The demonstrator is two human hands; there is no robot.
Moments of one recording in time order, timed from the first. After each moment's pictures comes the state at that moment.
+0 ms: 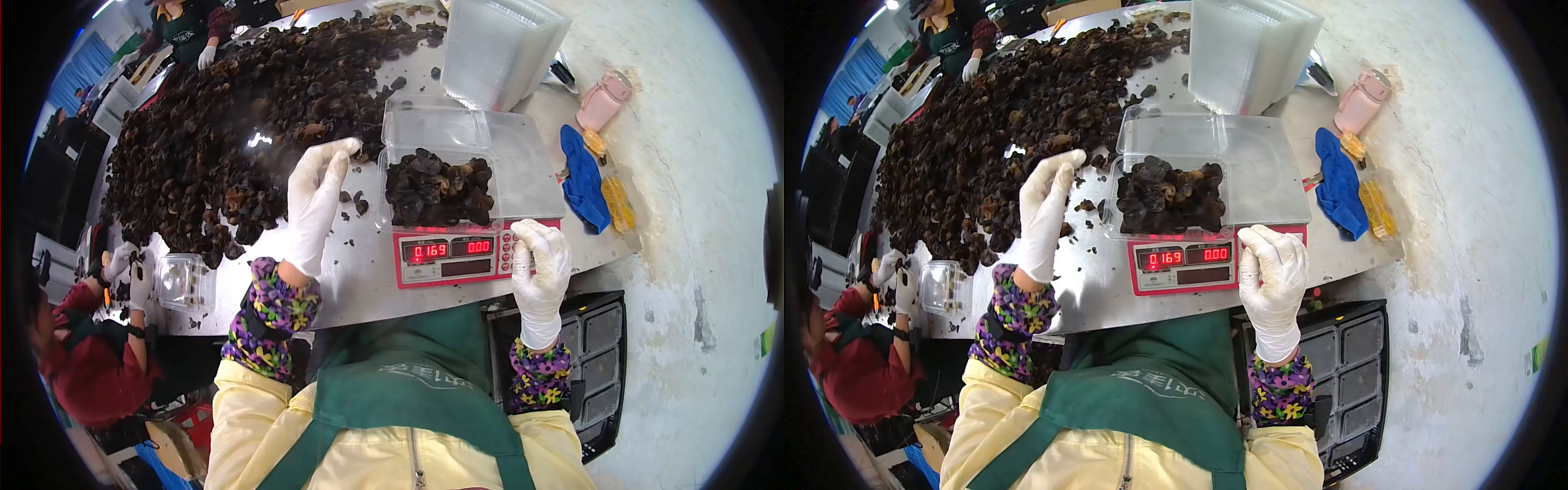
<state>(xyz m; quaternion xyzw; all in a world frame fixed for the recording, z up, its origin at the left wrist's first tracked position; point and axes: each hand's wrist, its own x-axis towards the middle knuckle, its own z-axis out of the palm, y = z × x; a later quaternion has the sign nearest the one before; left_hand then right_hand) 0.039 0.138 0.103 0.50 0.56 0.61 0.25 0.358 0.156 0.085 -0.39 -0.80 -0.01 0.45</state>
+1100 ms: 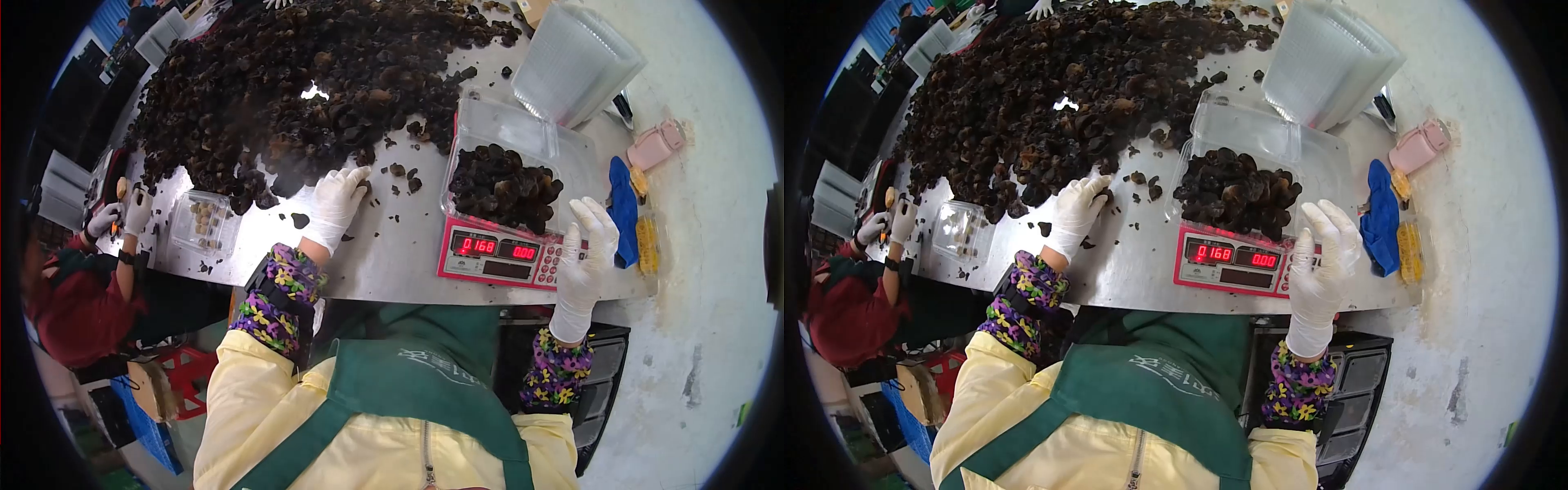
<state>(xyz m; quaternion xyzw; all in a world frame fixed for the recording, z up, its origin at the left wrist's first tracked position) -0.039 0.090 -0.011 0.61 0.76 0.23 -0.06 0.334 0.185 0.101 -0.38 -0.81 0.00 0.45</state>
